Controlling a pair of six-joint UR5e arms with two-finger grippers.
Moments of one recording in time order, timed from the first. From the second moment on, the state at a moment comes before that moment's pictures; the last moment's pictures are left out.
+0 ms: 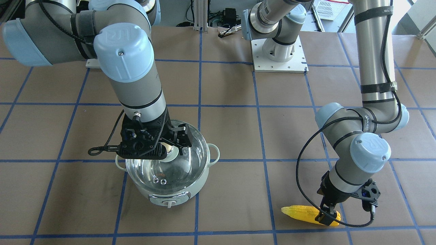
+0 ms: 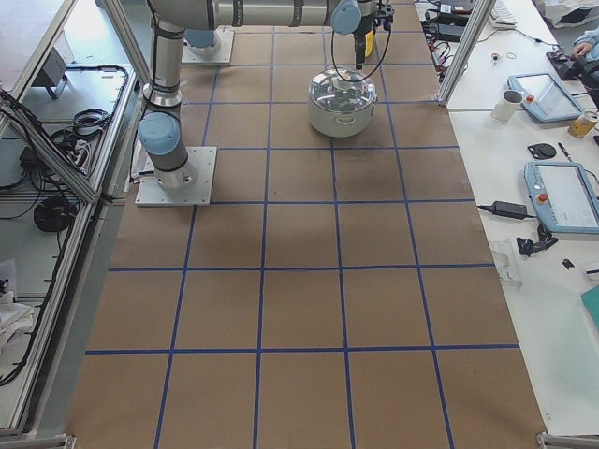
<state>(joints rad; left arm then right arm) -1.38 -2.17 -1.57 -0.77 1.55 -1.01 1.80 -1.20 1.33 -1.83 -1.54 0.28</state>
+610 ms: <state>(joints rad) -1.38 -2.20 -1.57 -0.77 1.55 -1.04 1.82 -1.19 1.42 -1.85 -1.54 0.32</state>
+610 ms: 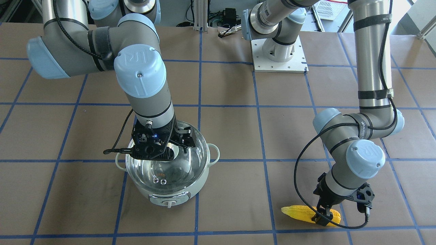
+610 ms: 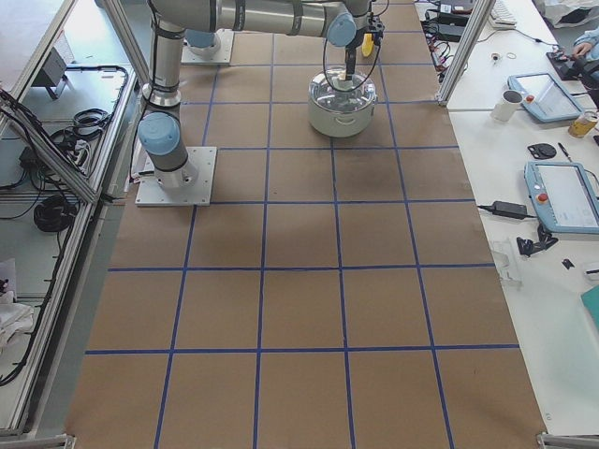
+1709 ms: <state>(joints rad) -1.38 -2.17 -1.57 -0.79 1.54 -1.01 1.81 -1.19 1.47 -1.86 -1.58 0.31</state>
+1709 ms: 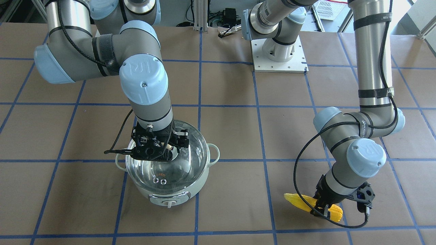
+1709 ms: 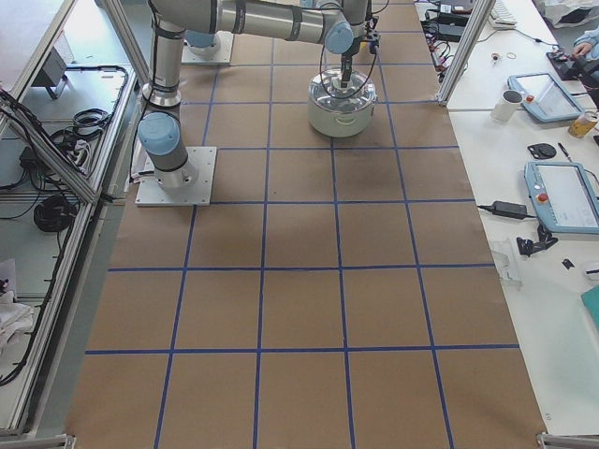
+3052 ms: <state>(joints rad) -1.50 -1.82 -1.57 -1.06 1.55 -1.24 1.58 -1.36 1.40 -1.62 -1.57 -0.04</state>
